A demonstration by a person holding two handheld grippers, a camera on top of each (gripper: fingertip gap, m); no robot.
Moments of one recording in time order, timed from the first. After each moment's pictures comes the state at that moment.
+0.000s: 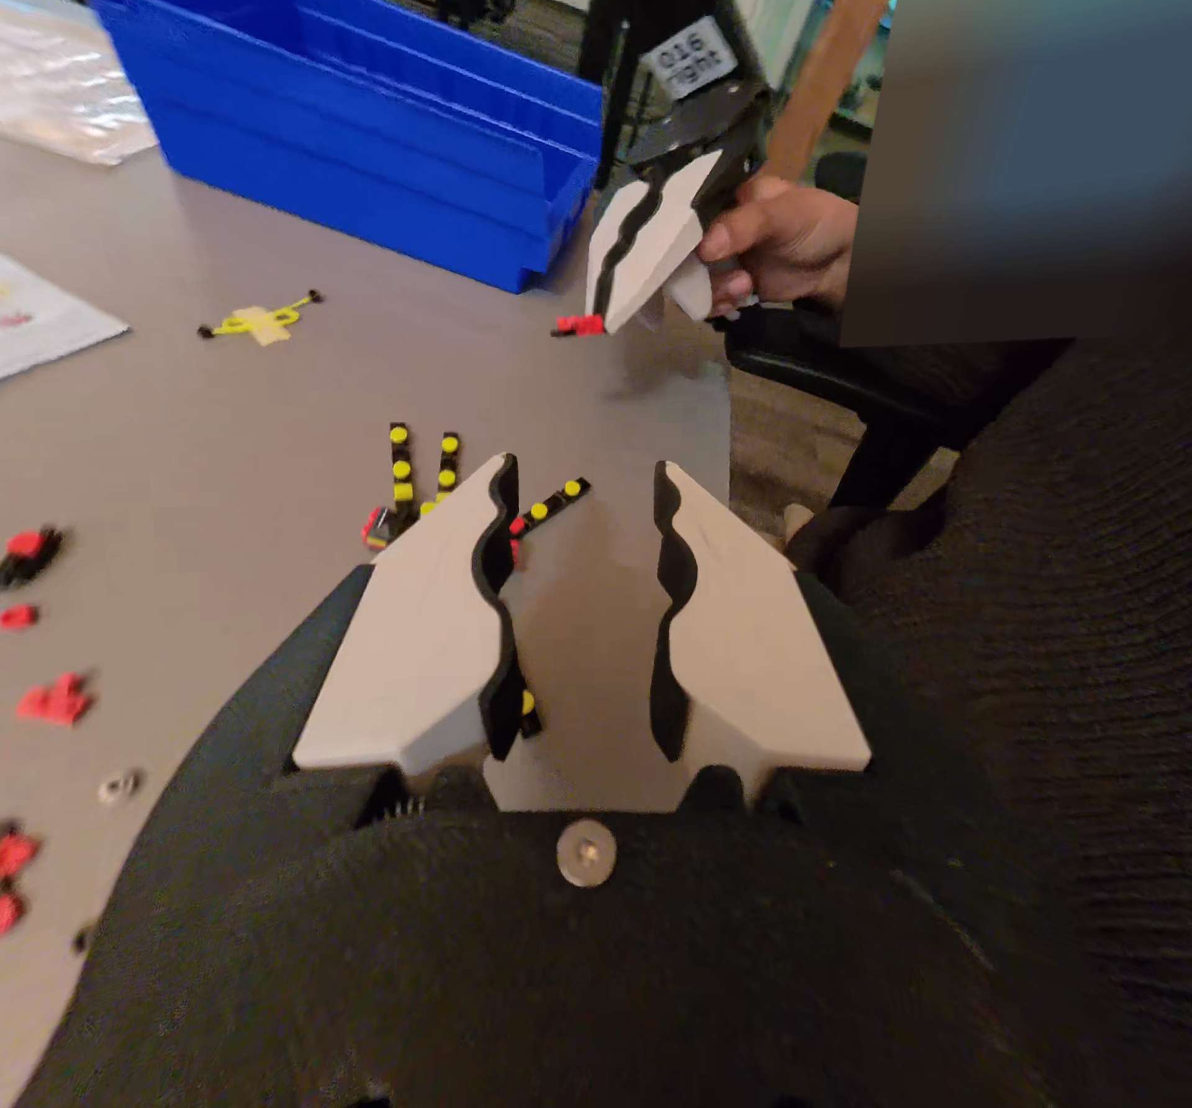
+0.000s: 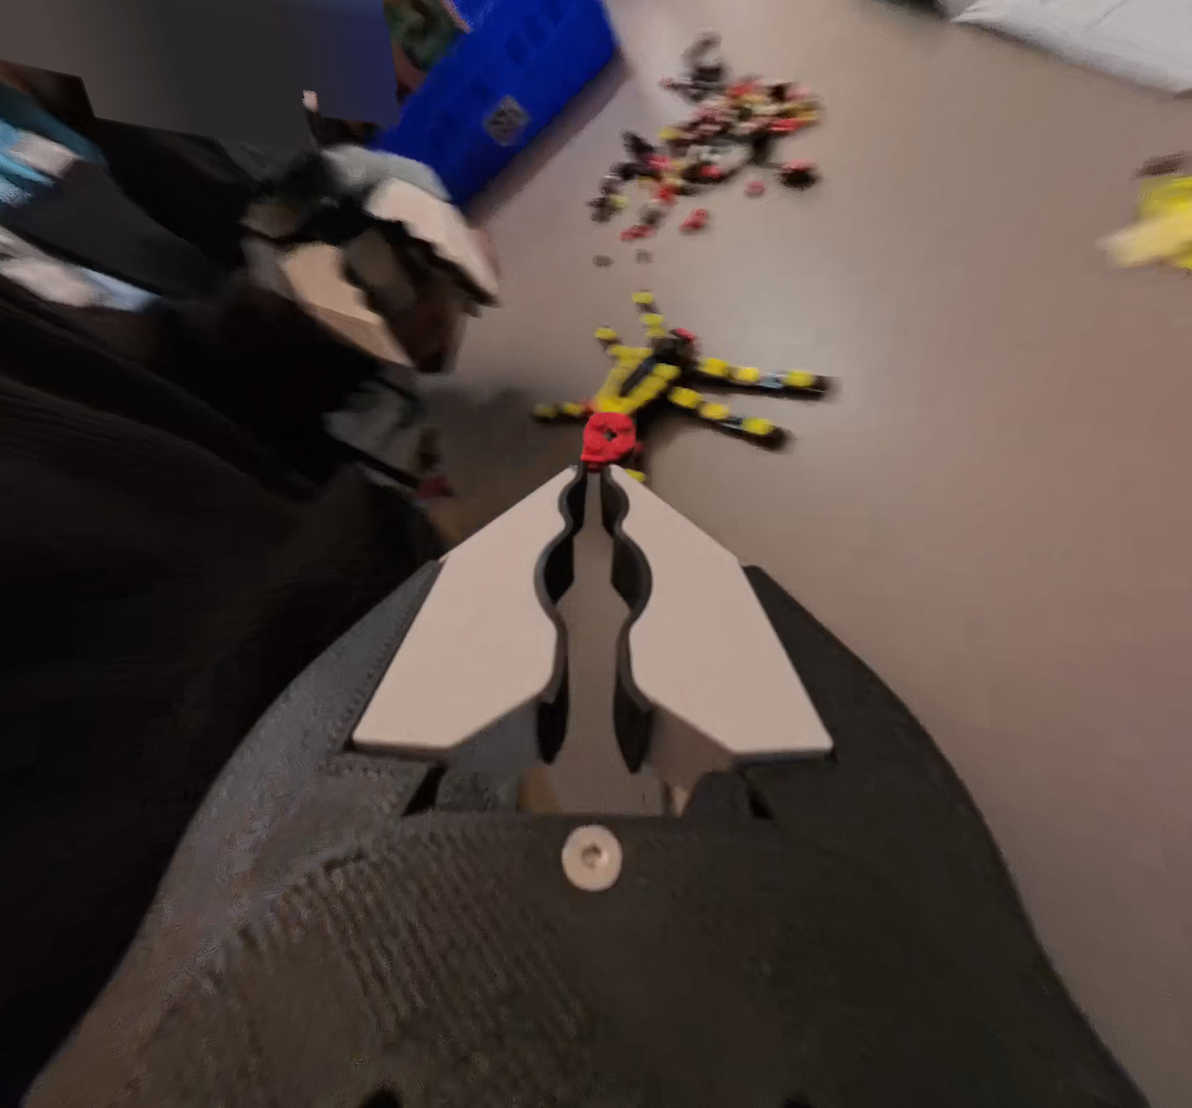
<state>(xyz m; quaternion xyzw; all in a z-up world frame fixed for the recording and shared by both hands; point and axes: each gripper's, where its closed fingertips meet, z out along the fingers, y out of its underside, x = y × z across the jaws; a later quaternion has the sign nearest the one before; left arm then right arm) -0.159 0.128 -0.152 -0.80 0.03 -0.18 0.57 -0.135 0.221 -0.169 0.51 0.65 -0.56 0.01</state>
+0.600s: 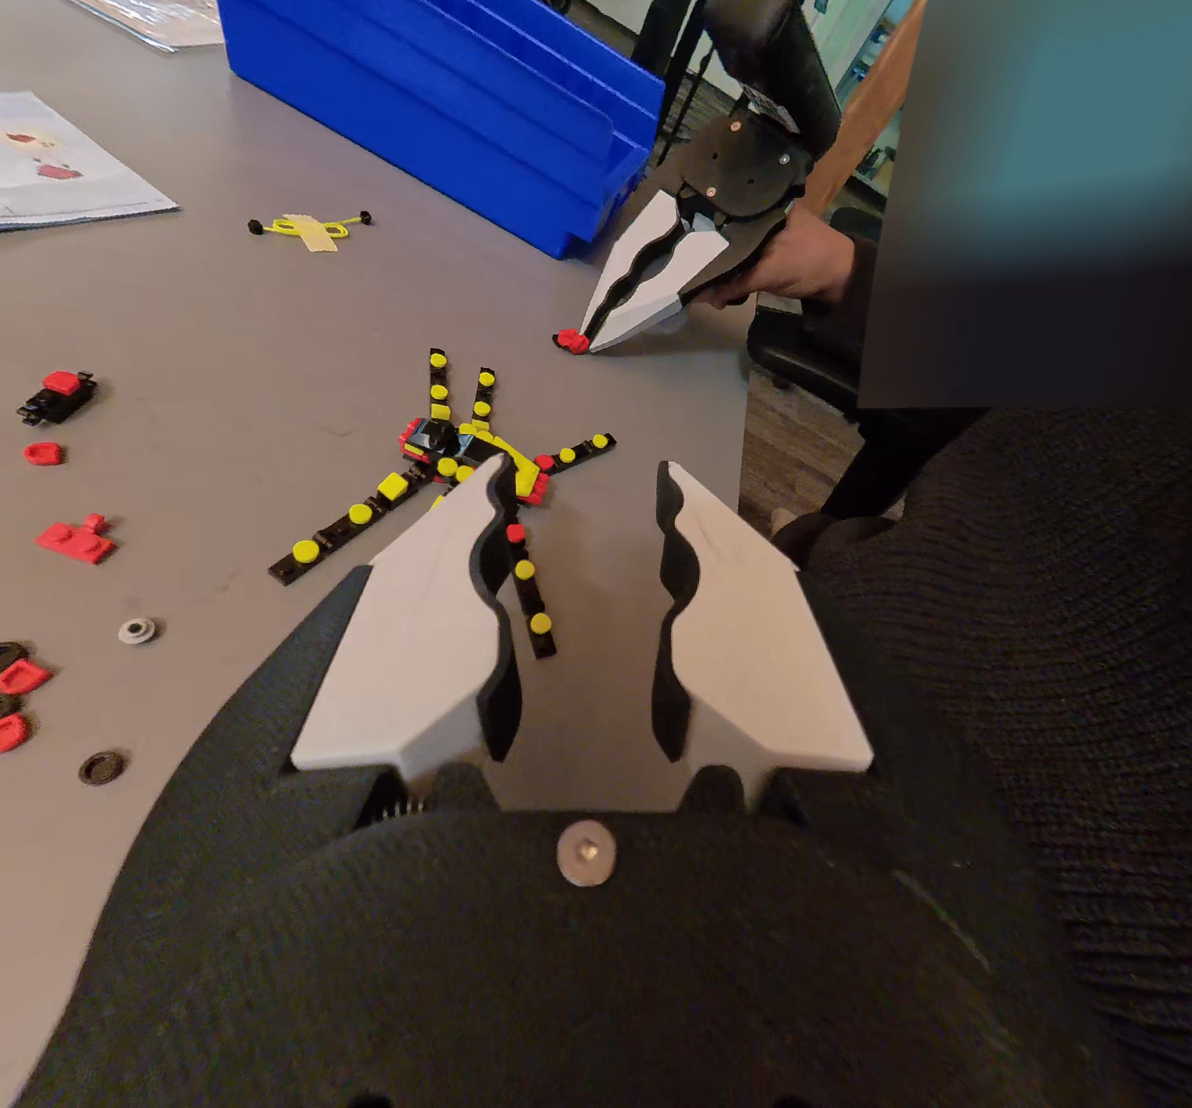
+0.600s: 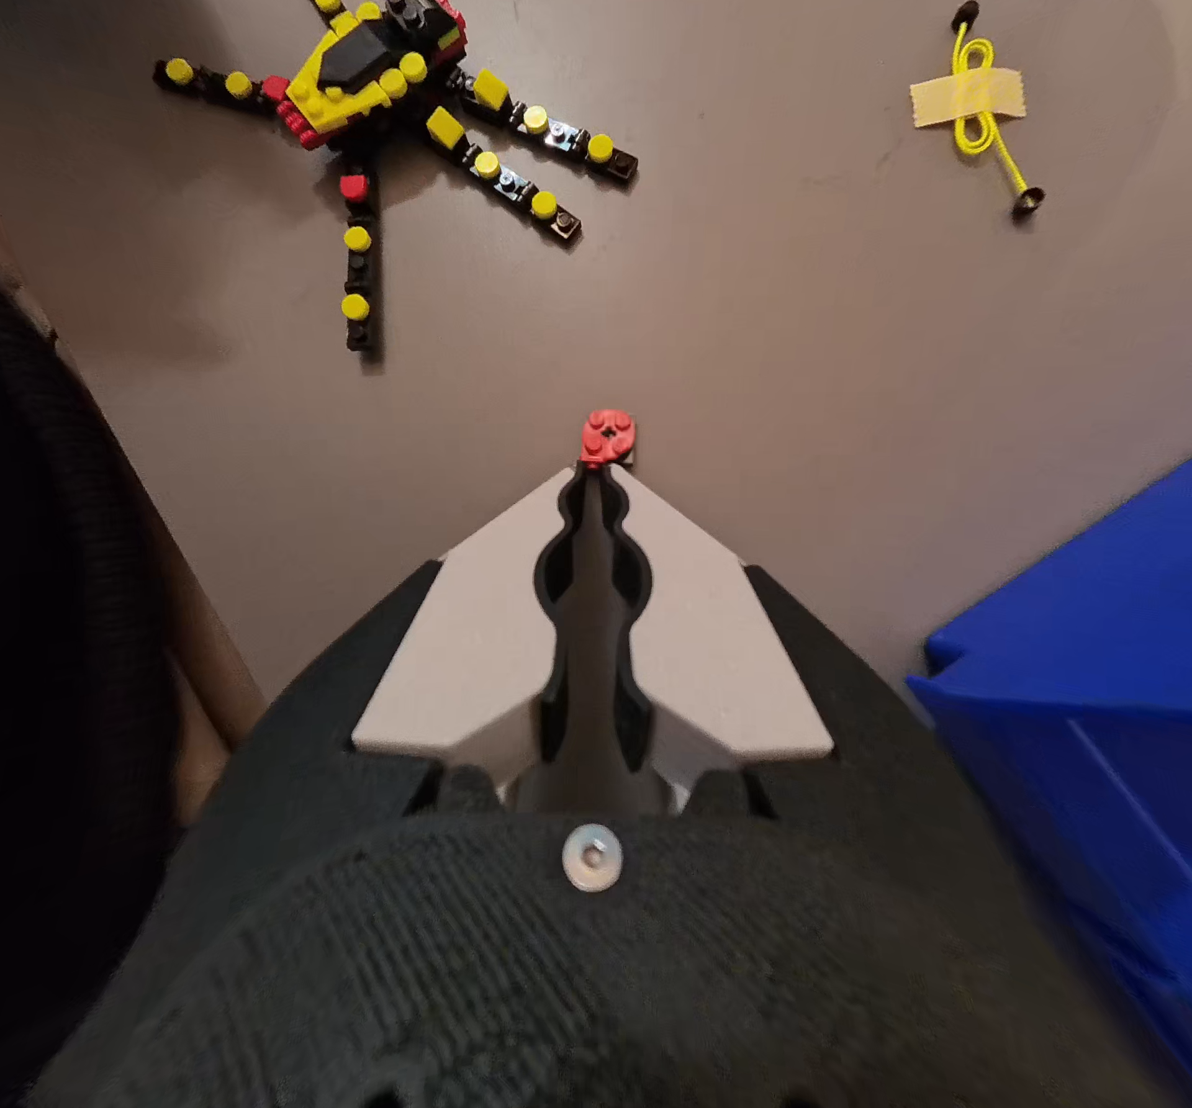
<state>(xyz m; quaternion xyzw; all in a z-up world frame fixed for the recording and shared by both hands) -0.179 0.107 -0.170 -0.80 -0.05 -0.22 0.56 -0.129 0.278 -0.249 0.48 0.81 -0.30 -0.14</state>
